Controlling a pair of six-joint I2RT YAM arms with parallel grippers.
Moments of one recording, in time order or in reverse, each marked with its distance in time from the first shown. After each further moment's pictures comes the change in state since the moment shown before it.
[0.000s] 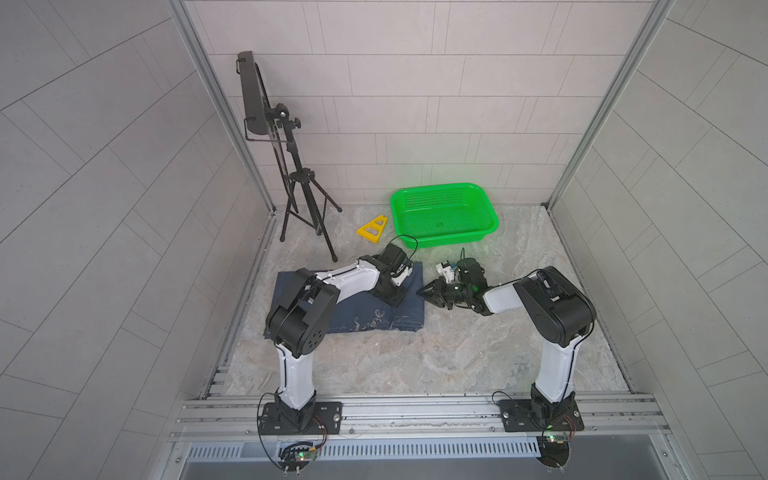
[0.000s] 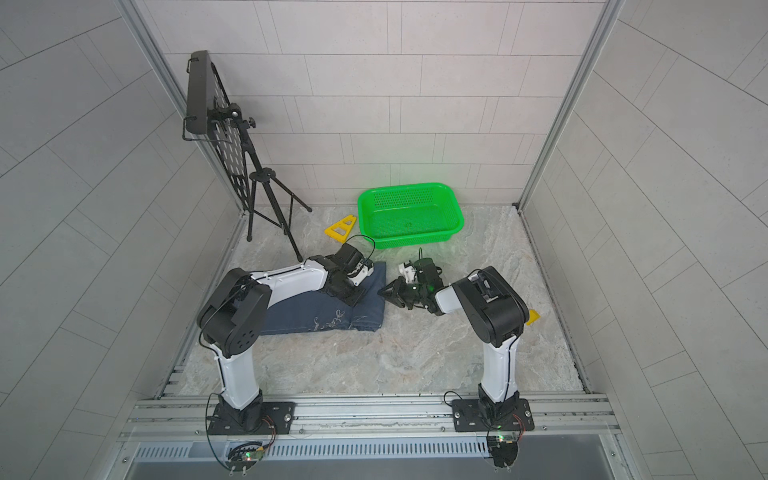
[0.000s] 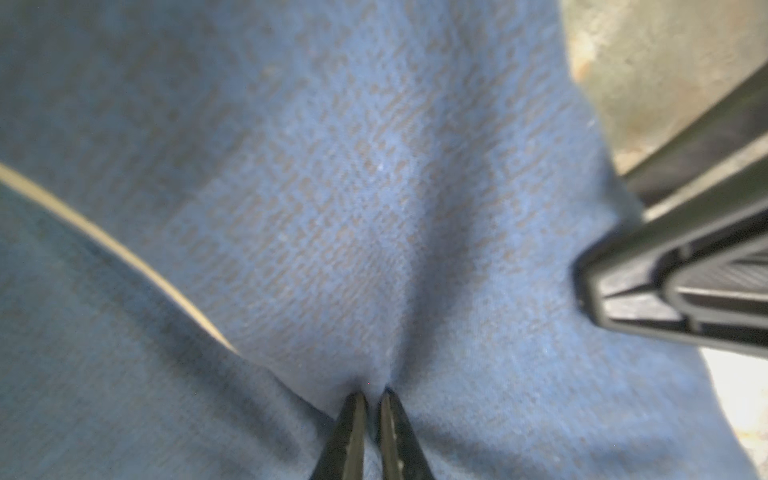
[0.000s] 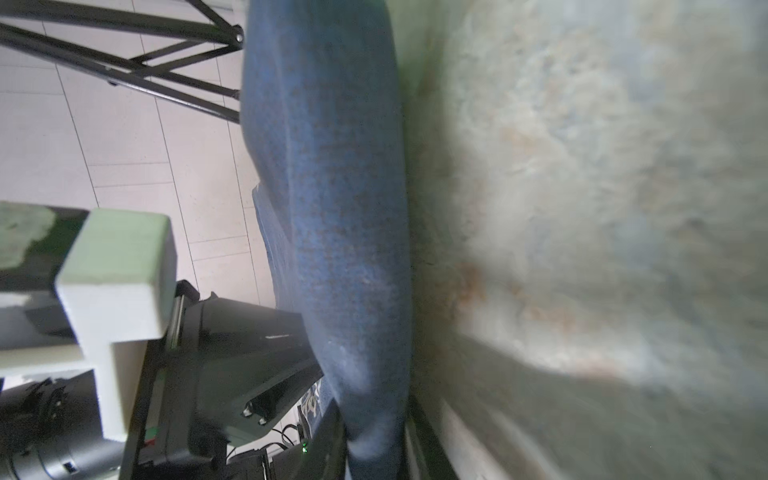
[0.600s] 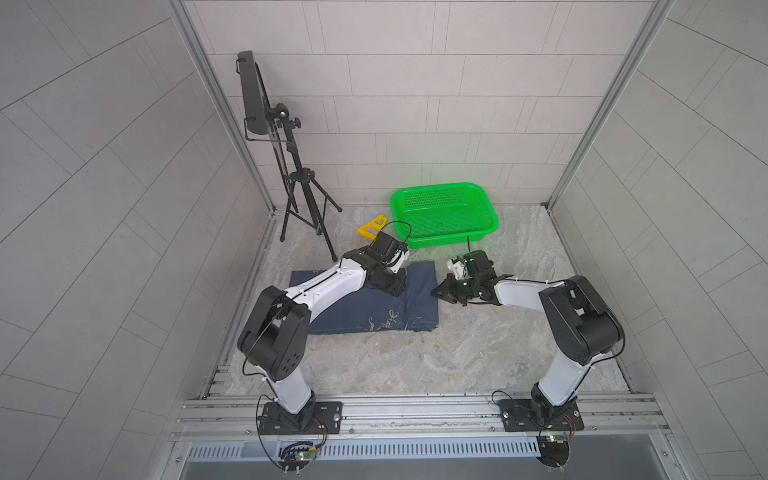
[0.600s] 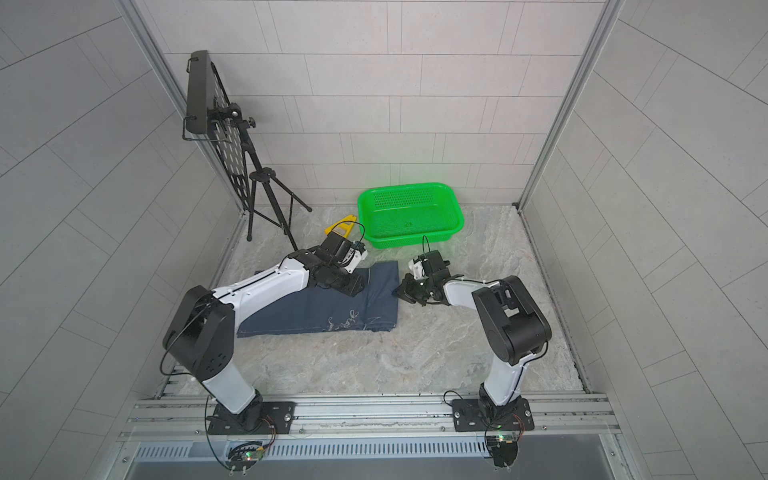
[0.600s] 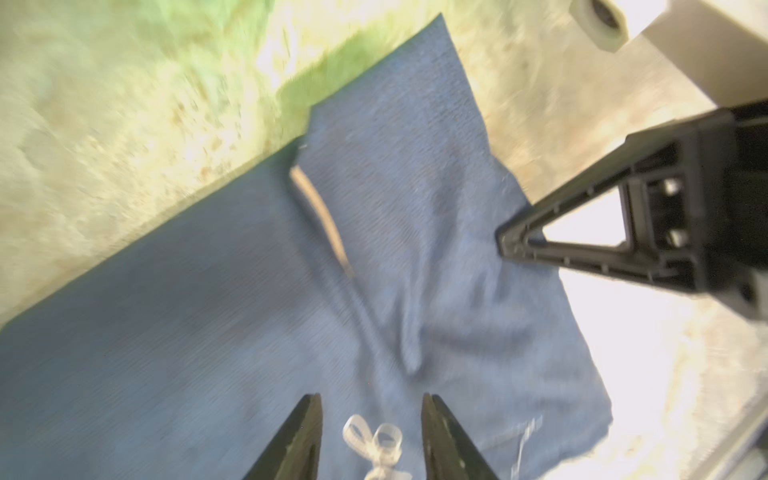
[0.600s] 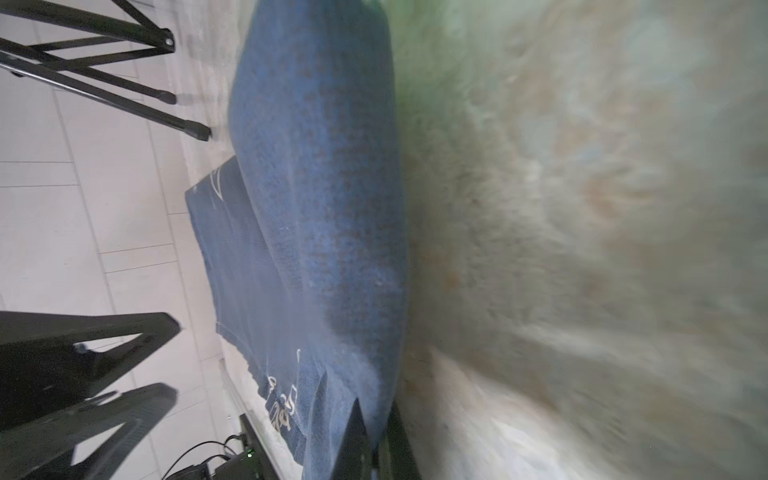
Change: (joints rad) left arm 0.004 -0.217 -0.002 -0.022 0.052 -0.112; right arm -0.069 -0.194 0.089 -0.594 0.171 -0.302
